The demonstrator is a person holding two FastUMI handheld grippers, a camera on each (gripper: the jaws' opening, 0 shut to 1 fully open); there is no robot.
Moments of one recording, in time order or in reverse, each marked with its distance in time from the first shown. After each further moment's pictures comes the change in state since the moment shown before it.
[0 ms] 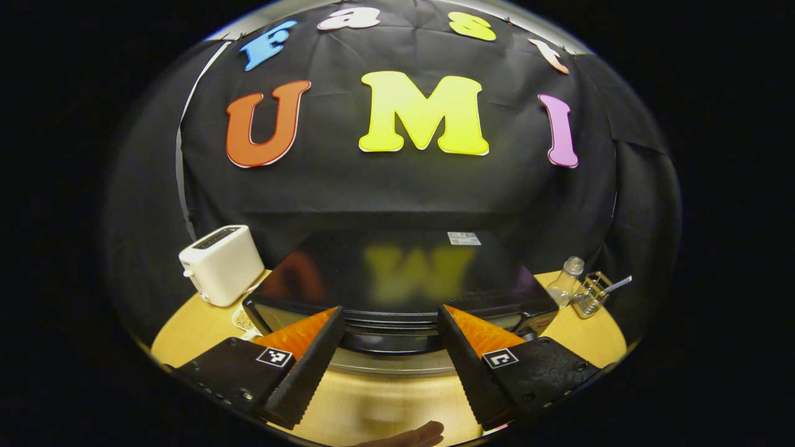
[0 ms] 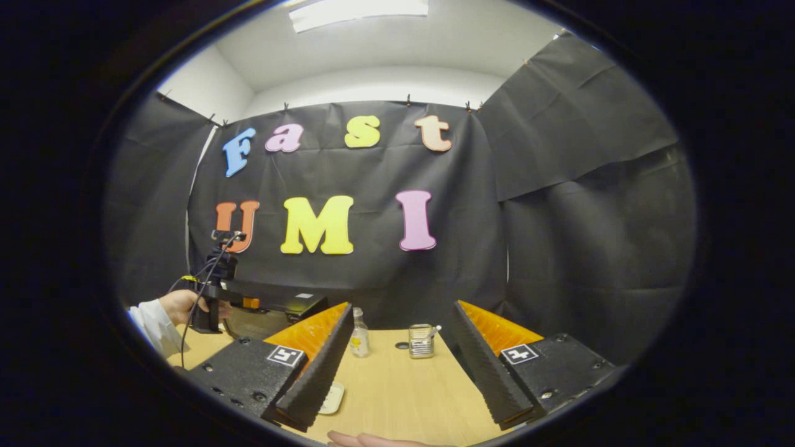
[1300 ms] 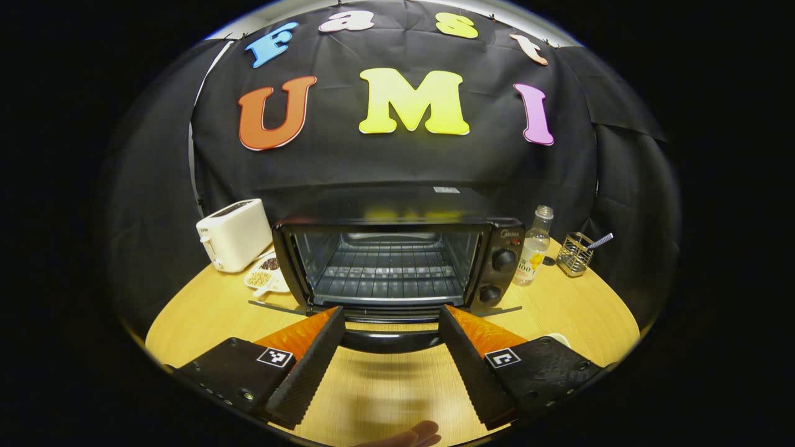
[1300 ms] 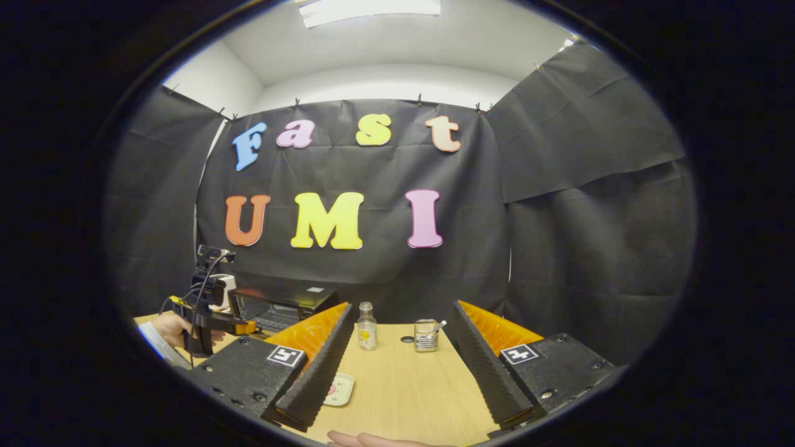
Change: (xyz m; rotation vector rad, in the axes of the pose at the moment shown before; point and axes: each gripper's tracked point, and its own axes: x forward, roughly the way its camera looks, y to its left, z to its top) left arm -0.089 -0.007 -0.100 -0.041 0.061 -0.055; right arm -0.033 0.027 0.009 -0.045 0.034 0.013
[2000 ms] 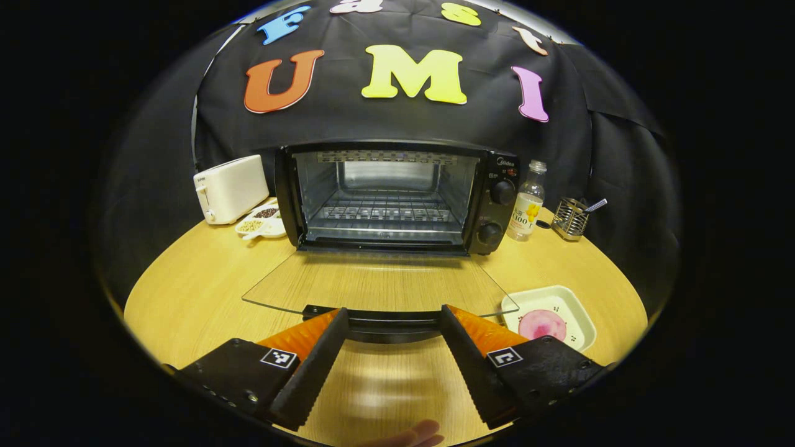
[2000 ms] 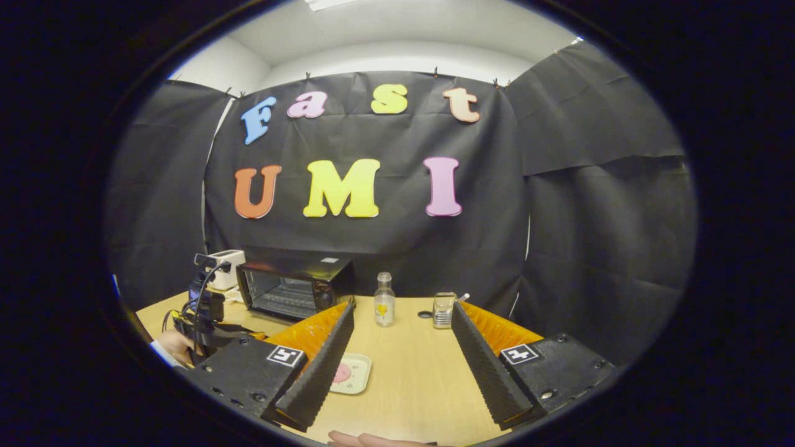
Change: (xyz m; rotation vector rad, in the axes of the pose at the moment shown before) left arm -0.004 -0.002 -0.092 -0.038 0.114 -0.025; right arm 0.026 0.046 -0.063 -0.011 0.183 0.061
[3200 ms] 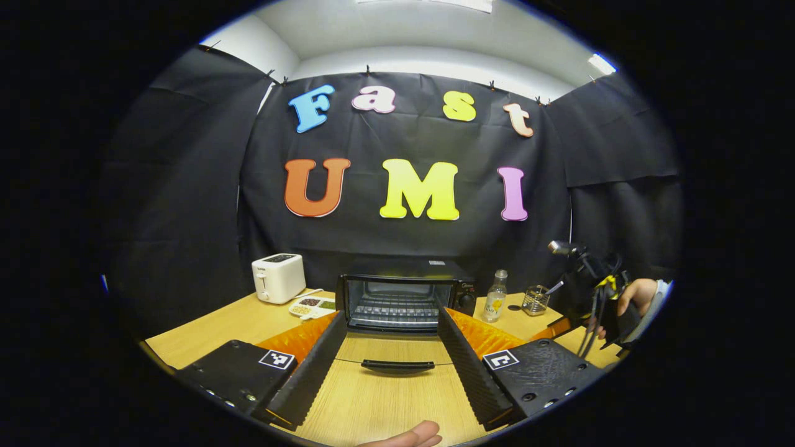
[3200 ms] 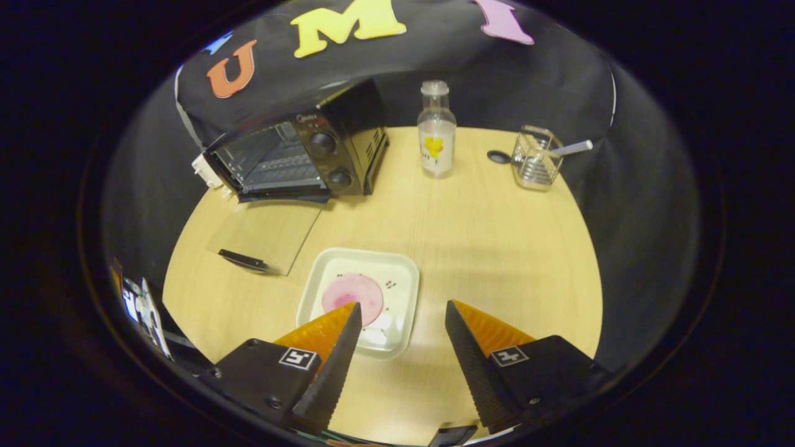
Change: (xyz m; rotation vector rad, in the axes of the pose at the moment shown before) left arm -0.232 0.008 0.109 -0.013 -0.530 0.040; right arm 0.148 0.059 -0.185 0.083 0.943 0.165
